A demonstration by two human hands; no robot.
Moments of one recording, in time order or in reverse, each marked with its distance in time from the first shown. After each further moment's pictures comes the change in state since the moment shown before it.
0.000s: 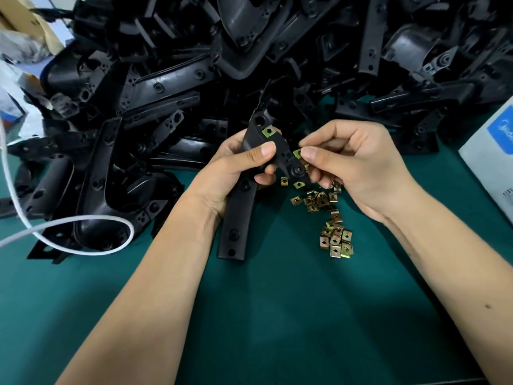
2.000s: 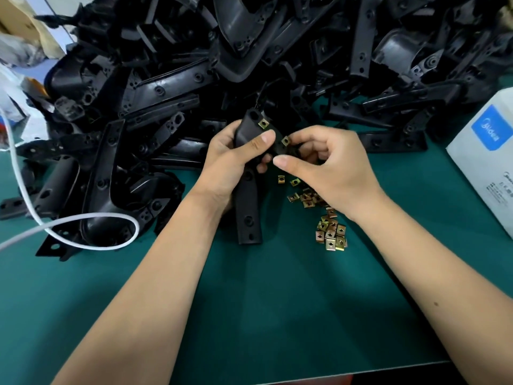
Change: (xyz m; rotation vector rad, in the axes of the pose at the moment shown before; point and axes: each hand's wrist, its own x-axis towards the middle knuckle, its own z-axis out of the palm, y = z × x) left_hand 0.005 -0.002 0.007 0.122 0.286 0.091; right_hand -0.002 0.007 0.020 -0.459 0.171 -0.056
